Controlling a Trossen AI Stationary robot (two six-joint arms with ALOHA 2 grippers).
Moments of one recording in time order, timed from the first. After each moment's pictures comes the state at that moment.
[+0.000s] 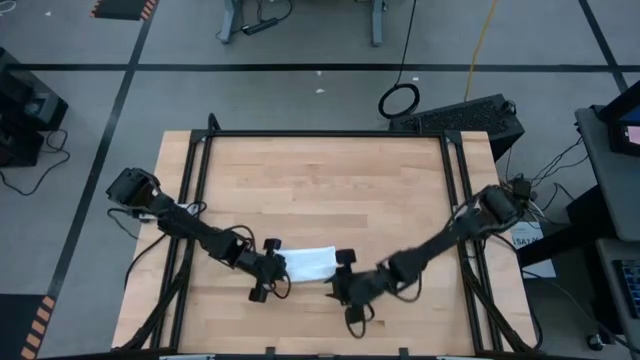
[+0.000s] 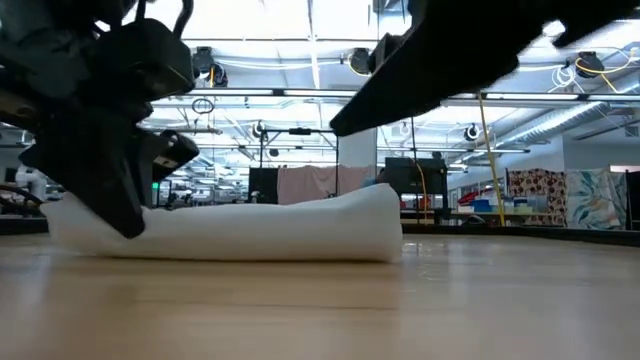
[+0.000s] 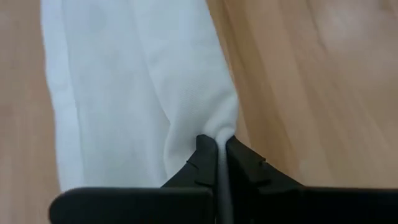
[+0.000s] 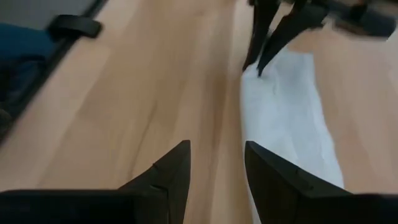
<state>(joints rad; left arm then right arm) -0.46 1.59 0.68 -0.03 -0.06 -0.26 0.50 1.85 1.09 0.06 0.32 0.18</state>
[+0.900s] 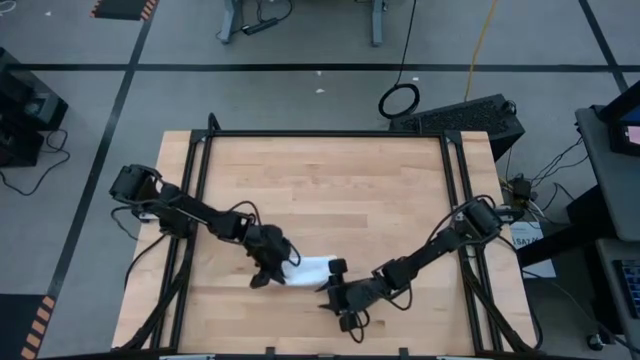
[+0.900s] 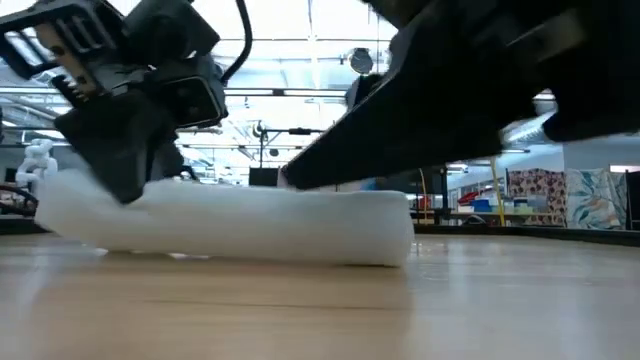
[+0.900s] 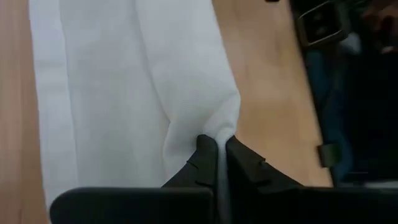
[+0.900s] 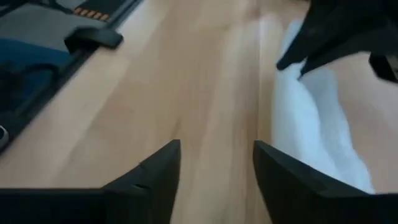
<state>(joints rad) -0.23 1.59 0.59 0.20 0.49 -0.41 0.52 2.02 1.06 0.41 0.32 0.12</state>
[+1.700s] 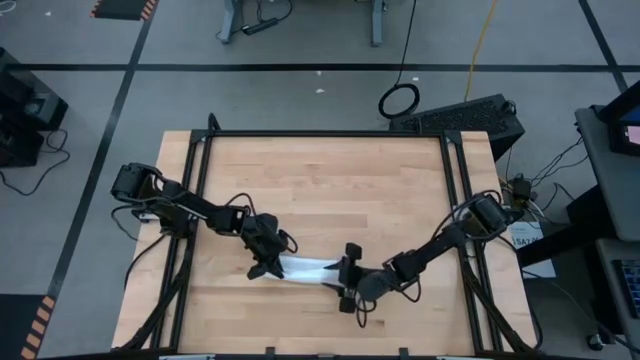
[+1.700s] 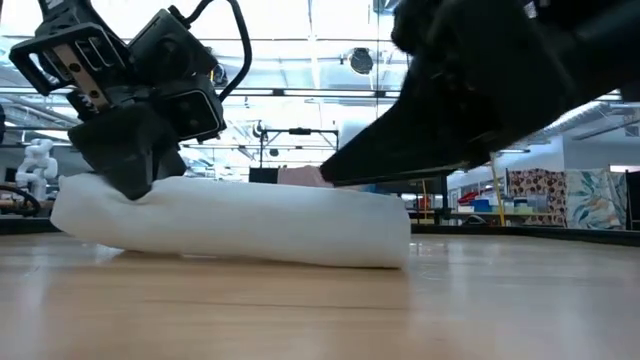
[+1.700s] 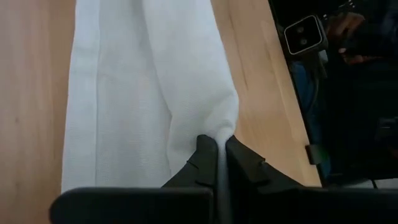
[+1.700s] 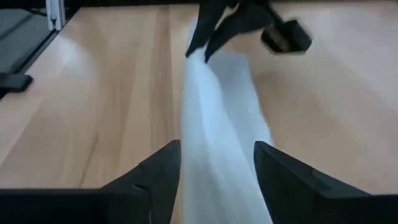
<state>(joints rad) -0.13 1.59 0.49 0.37 0.62 -0.40 0.52 1.96 0.88 0.57 0.57 0.33</state>
